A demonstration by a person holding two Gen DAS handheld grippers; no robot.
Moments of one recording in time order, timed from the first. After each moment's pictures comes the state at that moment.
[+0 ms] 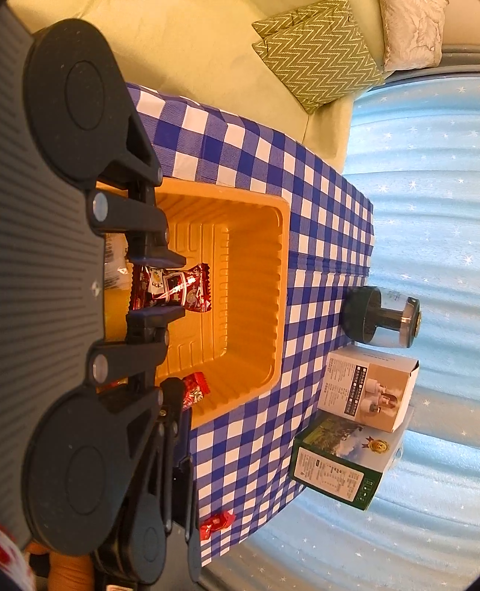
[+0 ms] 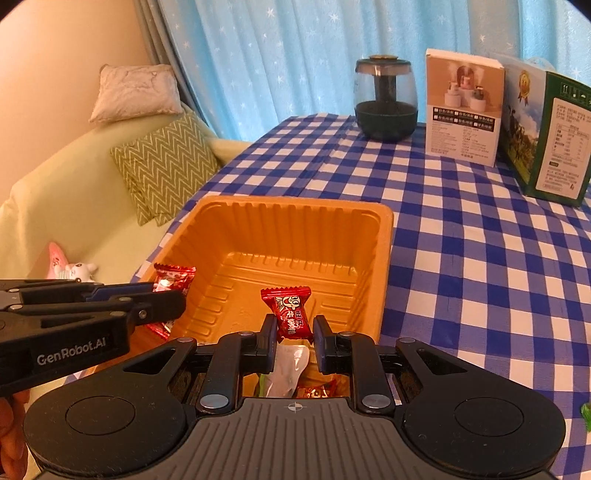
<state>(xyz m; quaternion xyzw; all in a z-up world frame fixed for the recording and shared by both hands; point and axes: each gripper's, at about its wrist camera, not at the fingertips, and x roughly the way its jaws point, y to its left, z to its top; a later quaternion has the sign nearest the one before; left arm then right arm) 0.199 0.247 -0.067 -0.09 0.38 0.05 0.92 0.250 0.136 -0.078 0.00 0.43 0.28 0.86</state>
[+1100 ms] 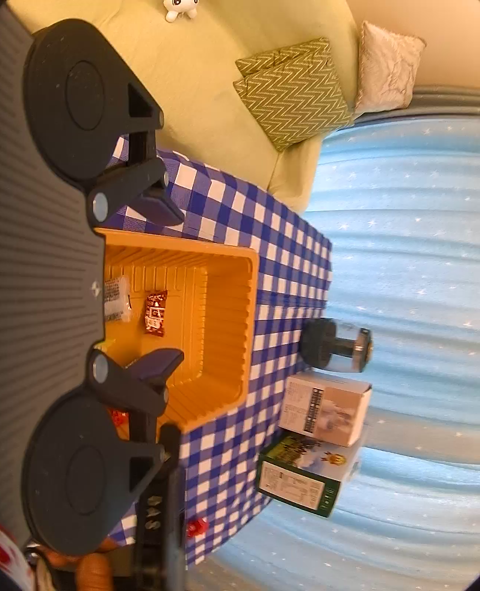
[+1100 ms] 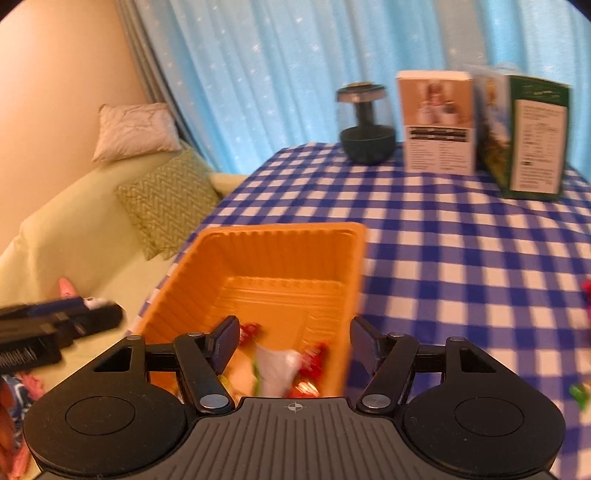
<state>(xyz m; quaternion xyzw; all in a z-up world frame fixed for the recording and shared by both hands) 0.132 0.248 -0.030 -0.09 0.32 0.11 0.94 0.225 0.092 -0.056 0.04 0.39 0.26 0.88</state>
